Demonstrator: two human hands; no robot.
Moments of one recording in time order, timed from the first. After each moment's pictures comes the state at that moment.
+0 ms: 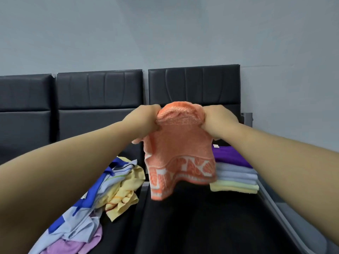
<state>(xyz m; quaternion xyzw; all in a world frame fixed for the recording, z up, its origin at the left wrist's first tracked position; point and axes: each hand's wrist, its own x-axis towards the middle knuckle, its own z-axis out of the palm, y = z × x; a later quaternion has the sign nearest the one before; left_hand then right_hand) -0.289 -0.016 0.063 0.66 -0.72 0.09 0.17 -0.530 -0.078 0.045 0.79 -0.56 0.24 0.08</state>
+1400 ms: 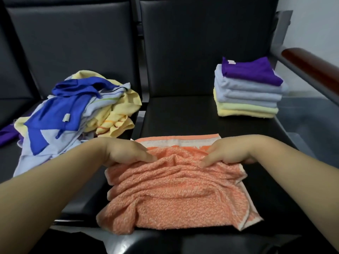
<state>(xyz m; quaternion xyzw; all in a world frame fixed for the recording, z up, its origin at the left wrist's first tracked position) -0.250 0.066 -0.201 0.61 -0.51 -0.60 -0.03 -0.559 0.001 -0.192 0.67 -0.50 -0.19 -0.51</state>
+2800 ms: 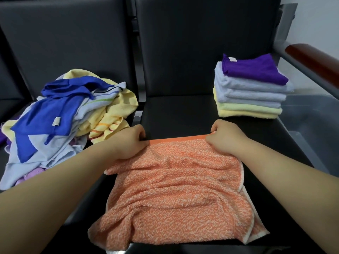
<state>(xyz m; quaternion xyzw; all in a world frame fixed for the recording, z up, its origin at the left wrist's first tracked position) -0.242 0.015 -0.240 0.70 -0.69 -0.15 0.03 -0.546 -0.044 -0.235 0.71 -0.65 0.07 -0.25</state>
